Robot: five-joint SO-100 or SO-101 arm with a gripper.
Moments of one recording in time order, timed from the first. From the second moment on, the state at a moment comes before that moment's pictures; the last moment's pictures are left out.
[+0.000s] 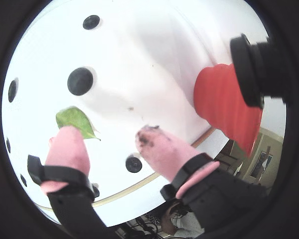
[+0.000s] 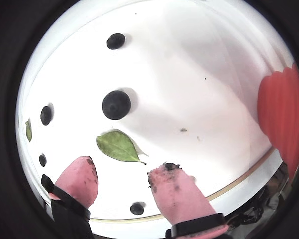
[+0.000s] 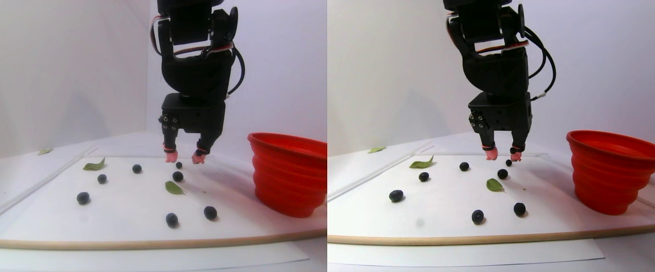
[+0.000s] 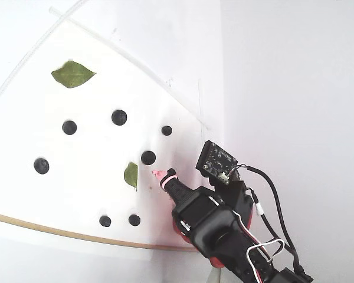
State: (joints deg) arm 17.9 68.7 119.2 -13.1 -89.1
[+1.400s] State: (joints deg) arm 16.3 53.8 108.4 -22.3 -83.8
